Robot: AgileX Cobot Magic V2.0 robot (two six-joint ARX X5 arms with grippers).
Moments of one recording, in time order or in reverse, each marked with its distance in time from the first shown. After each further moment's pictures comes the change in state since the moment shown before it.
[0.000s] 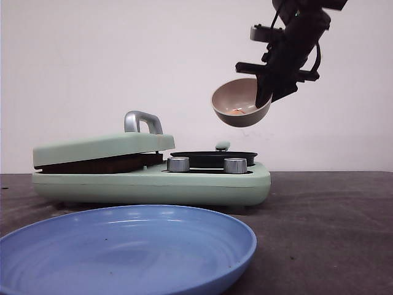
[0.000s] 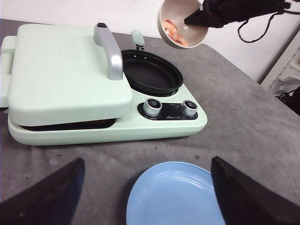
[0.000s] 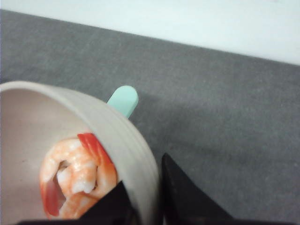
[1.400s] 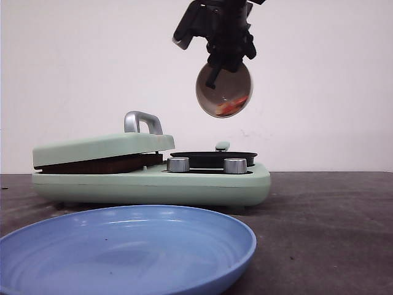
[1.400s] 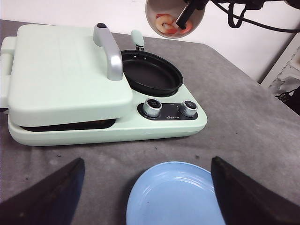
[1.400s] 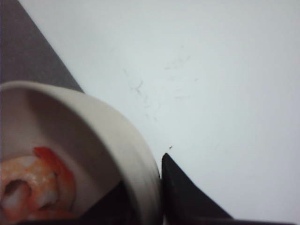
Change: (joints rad) left arm 0.000 0.000 0.000 0.000 0.000 0.003; right arm 0.329 0.031 0.002 0.357 0.789 -0.968
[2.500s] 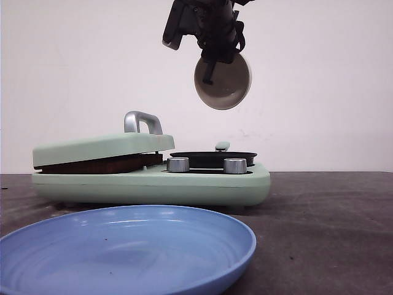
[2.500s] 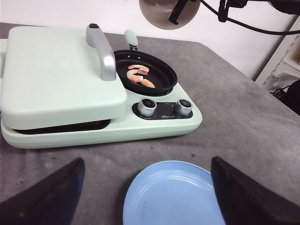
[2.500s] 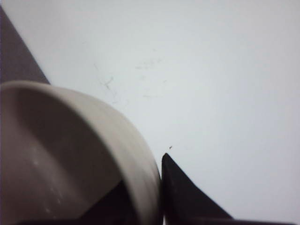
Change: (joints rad) left arm 0.000 0.000 0.000 0.004 0.024 0.016; right arm 0.045 0.022 0.000 0.135 0.158 -0.171
